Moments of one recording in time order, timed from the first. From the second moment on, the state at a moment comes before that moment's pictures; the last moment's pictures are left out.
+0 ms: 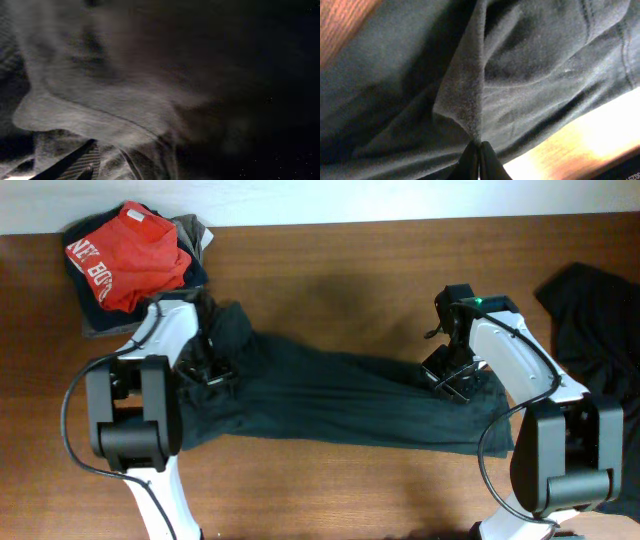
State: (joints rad) left arm -0.01 2.17 1.54 -1.24 0.03 -0.39; right arm 0.09 1.83 1.32 -1.21 -0.03 0.93
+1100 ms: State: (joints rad) left arm 0.16 2.17 1.53 -1.25 0.00 -0.38; right arm -0.06 1.66 1.32 -1.42 0.12 0.87
